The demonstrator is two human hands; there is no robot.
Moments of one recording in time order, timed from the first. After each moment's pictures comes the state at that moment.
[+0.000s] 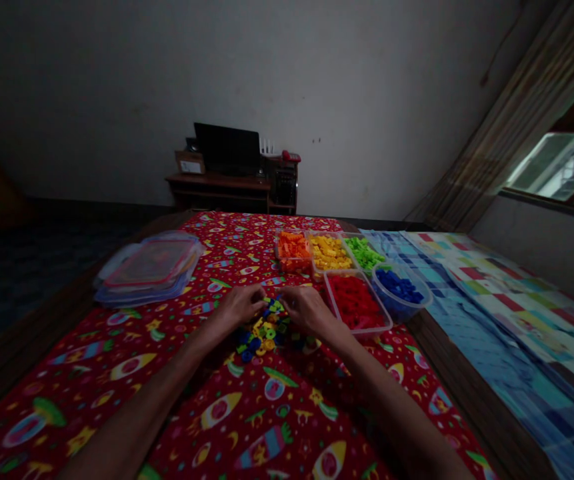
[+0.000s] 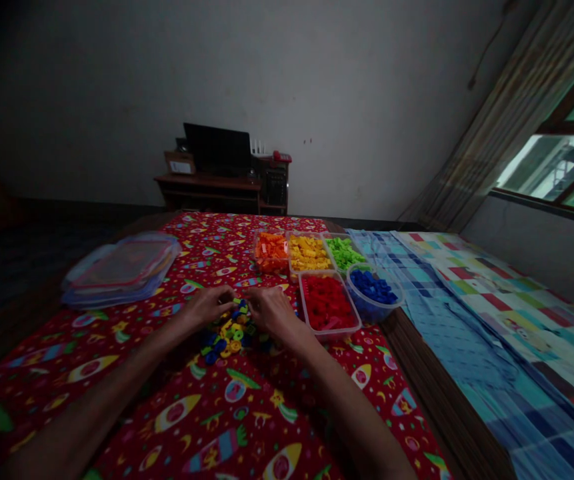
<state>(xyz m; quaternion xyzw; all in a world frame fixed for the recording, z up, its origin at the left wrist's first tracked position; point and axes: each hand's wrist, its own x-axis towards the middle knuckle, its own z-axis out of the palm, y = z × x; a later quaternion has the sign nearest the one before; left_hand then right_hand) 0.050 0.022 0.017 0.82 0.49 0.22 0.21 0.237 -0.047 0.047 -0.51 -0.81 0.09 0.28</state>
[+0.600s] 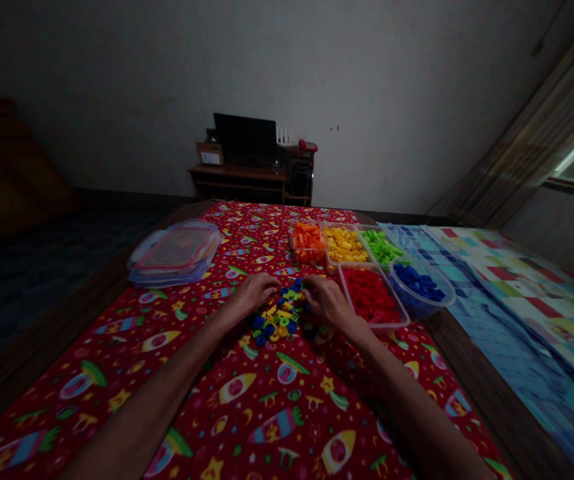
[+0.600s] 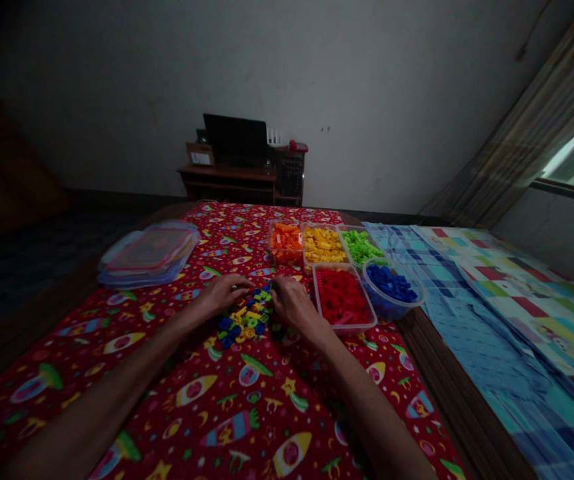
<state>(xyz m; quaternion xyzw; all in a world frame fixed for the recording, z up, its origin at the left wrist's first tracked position) 0.044 0.027 0.006 0.86 0.42 0.25 0.16 0.253 -0.045 0.025 -0.50 -0.79 0.06 0.34</state>
